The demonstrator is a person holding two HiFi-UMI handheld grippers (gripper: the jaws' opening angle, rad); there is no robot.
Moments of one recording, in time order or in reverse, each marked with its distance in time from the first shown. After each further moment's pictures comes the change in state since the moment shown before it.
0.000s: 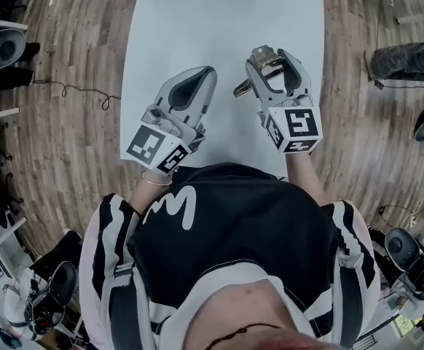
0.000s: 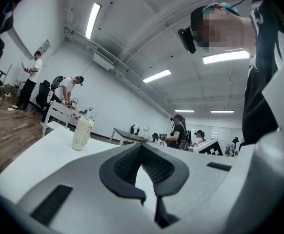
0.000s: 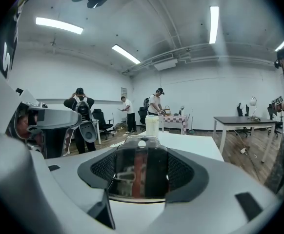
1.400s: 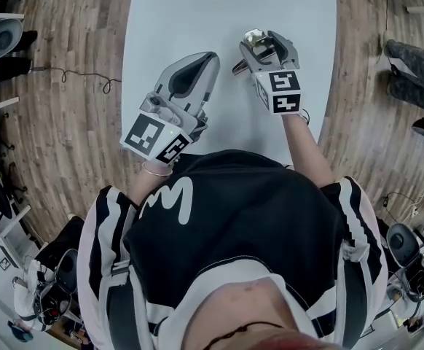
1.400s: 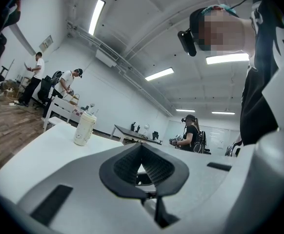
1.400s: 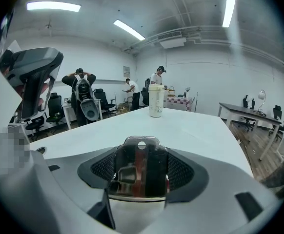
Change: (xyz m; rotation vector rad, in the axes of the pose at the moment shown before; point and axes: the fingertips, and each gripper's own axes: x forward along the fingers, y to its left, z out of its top) left arm 0.009 0.018 -0.013 -0.038 0.034 0.008; right arm 0.070 -0.010 -0.100 -0.040 0.253 0.032
